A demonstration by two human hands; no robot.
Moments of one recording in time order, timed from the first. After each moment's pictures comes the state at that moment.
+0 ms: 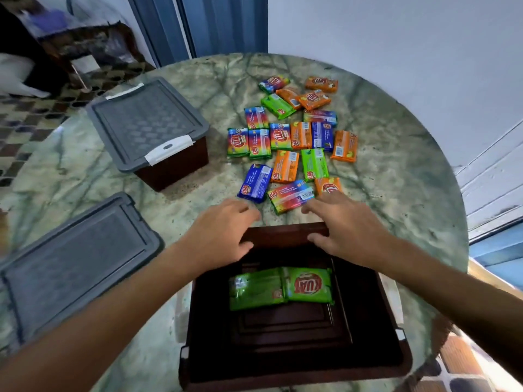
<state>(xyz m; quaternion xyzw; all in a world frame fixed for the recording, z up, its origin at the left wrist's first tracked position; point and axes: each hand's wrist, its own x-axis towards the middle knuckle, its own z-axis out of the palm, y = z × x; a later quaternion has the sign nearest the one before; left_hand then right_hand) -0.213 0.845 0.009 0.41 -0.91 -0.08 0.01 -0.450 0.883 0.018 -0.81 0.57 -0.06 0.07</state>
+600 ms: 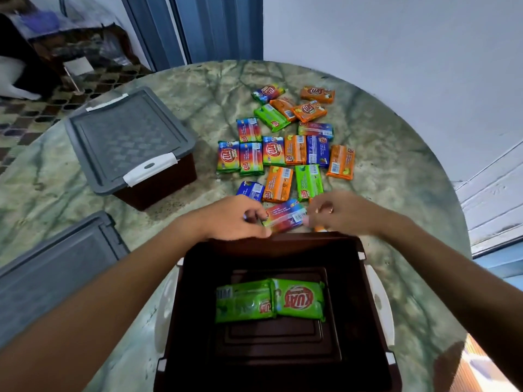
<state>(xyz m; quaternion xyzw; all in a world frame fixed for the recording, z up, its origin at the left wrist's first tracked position) -0.255 0.752 0.003 0.44 -0.81 -0.39 -0.04 -0.495 0.791 0.011 -0.69 0.63 -0.04 0.35</state>
